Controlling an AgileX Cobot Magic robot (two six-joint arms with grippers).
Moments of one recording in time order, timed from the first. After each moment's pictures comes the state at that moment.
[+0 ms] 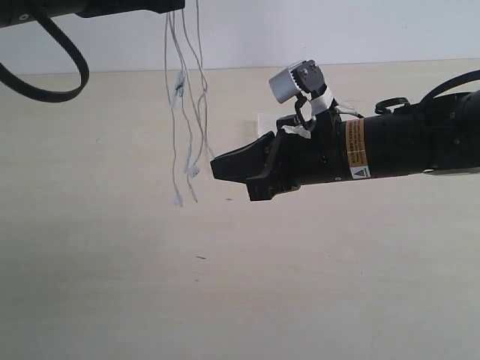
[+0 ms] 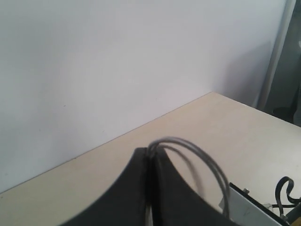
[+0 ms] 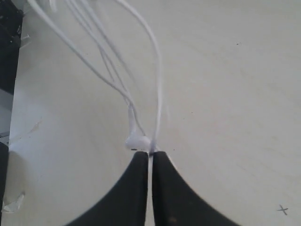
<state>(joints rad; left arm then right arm) -0.57 1.24 -0.93 0.29 -0.09 -0.31 0.42 1.76 -0.75 -1.26 -0.86 1.13</state>
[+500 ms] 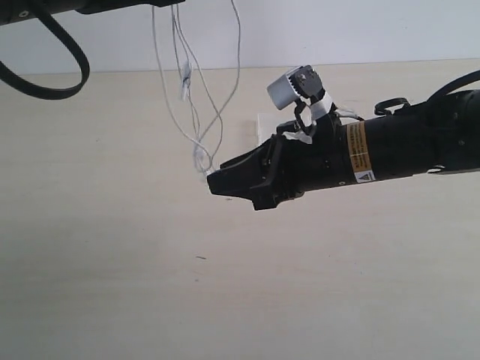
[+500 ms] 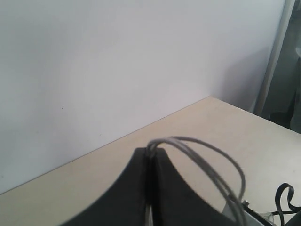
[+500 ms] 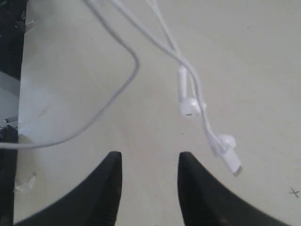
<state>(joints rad) -0.57 1.24 -0.93 0.29 -0.10 -0.32 0.42 1.74 -0.75 -1.35 -0.86 1.21</state>
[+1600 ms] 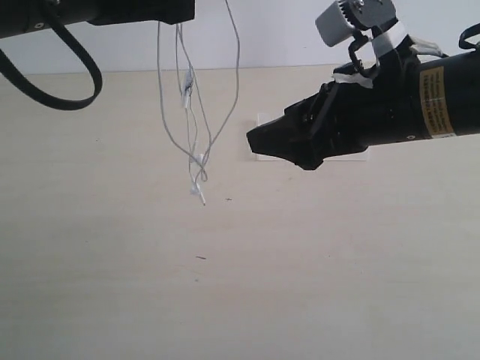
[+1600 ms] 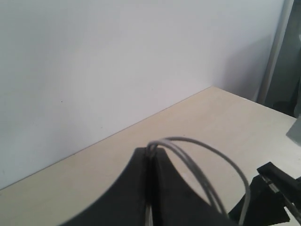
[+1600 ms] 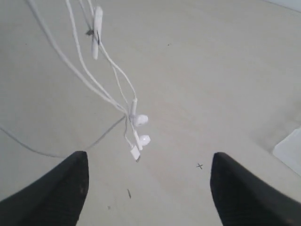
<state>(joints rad) -0.57 1.27 -0.93 0.31 -0.10 -0.32 0.40 1.38 -0.75 -1.72 -0.57 1.65</state>
